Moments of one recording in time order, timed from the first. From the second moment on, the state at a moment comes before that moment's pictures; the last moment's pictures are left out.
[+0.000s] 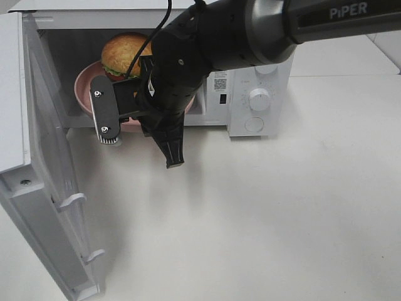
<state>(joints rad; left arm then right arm) 0.04 0.00 -0.50 -0.12 1.04 0.00 0.81 2.09 -1.54 -0.28 0.47 -0.94</state>
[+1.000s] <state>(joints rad) 0.04 0.00 -0.50 -0.12 1.04 0.00 0.76 2.31 -1.90 -0.35 0.58 -0.89</state>
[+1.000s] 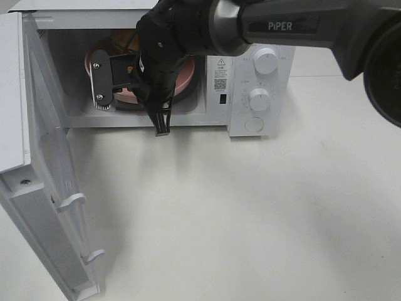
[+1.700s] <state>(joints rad) 0.04 0.00 -0.50 -0.12 1.04 0.00 0.75 2.36 -1.95 -0.35 0.57 -0.86</state>
